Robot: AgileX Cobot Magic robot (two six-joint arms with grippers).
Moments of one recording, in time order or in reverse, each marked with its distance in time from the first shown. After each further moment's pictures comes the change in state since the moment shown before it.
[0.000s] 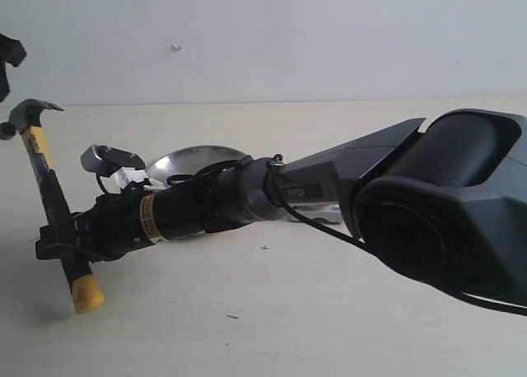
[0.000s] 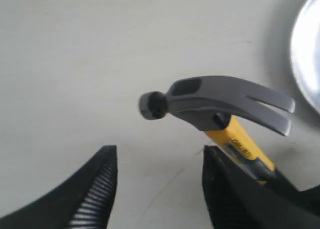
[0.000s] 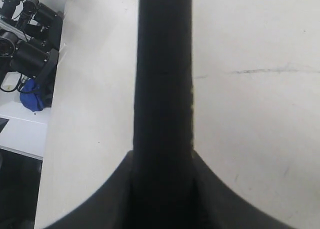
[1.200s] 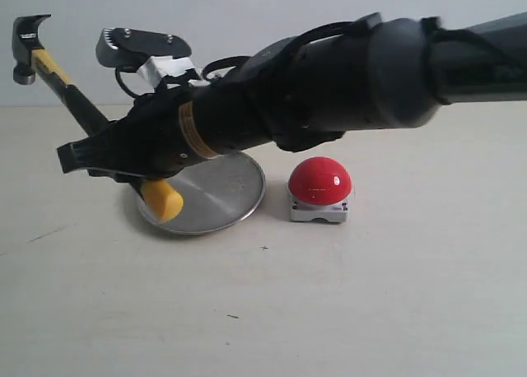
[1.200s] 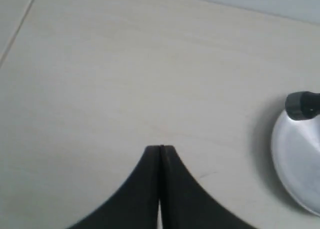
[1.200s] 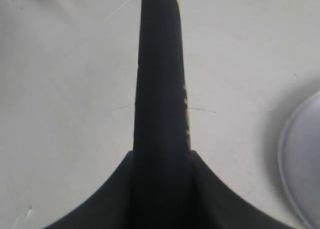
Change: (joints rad) left arm 0.275 -0.472 0.498 -0.313 -0.395 -0.022; right arm 0.001 -0.597 0.368 -0.492 0.376 0.322
